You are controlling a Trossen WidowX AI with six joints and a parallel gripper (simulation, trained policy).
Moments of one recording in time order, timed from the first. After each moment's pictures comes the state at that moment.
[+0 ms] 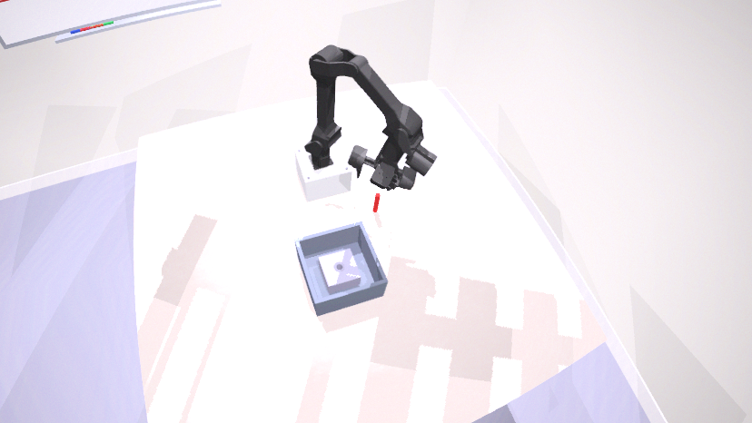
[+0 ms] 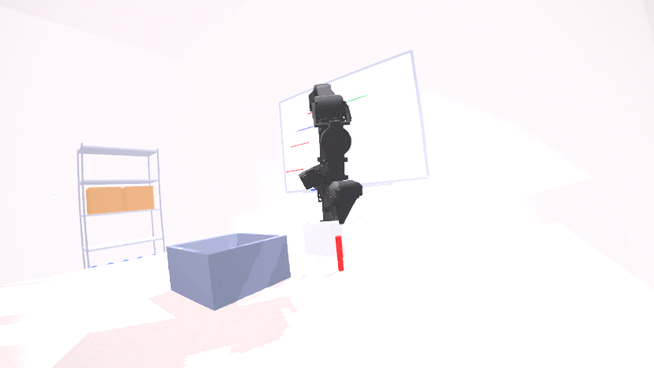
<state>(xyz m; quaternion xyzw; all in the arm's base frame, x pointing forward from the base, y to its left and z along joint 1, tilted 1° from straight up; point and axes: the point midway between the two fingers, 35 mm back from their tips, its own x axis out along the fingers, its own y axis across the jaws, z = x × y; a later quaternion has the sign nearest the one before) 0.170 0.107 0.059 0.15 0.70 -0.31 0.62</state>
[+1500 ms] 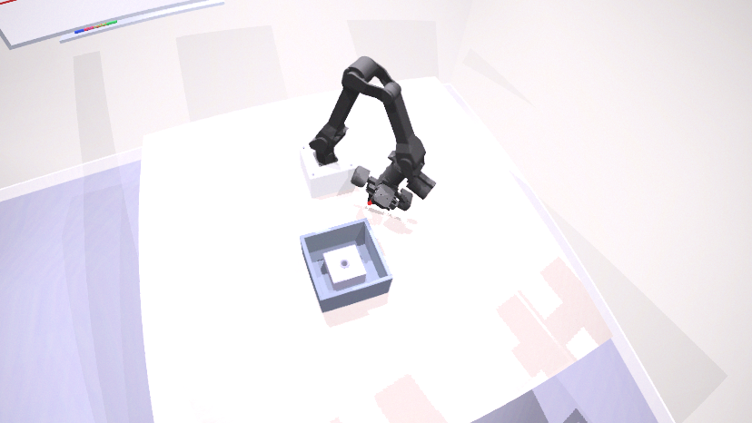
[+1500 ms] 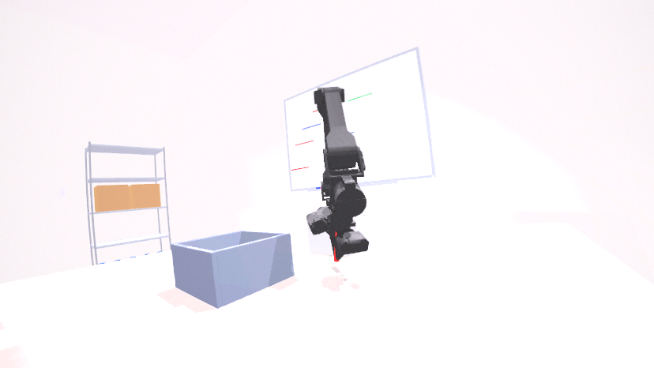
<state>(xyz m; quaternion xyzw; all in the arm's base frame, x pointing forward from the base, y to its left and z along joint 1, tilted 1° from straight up) 0.170 0.097 -0.044 0.11 0.68 -0.36 0.62</state>
